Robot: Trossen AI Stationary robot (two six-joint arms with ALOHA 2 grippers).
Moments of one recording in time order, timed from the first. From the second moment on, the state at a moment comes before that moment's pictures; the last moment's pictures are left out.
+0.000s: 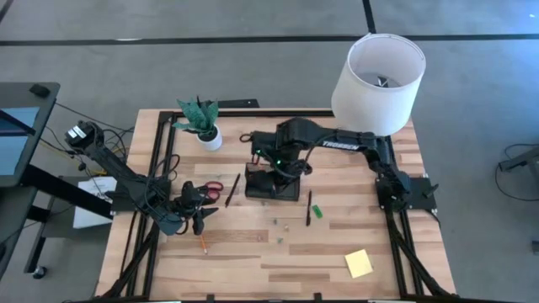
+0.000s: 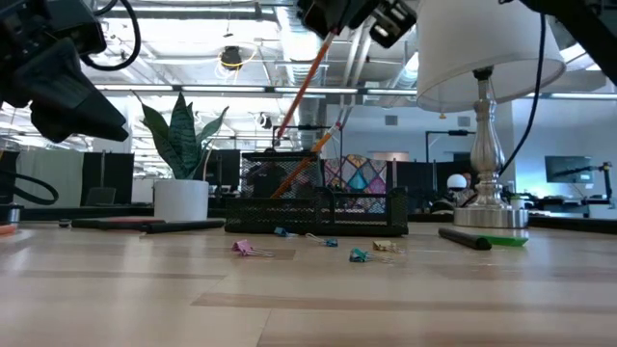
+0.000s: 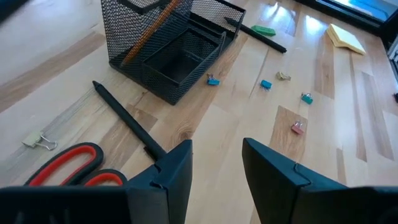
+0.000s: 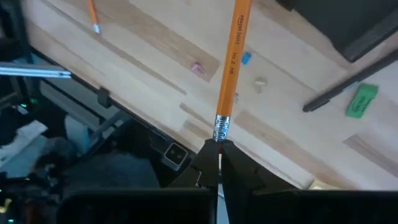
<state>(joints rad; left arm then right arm) -0.73 0.97 0.36 -0.19 -0.79 -0.95 -0.04 2.17 2.35 -1.57 -0.51 0.99</state>
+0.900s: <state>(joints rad) -0.73 0.97 0.36 -0.19 -0.79 -0.93 -0.12 2.21 2.35 -1.57 -0.72 0.91</state>
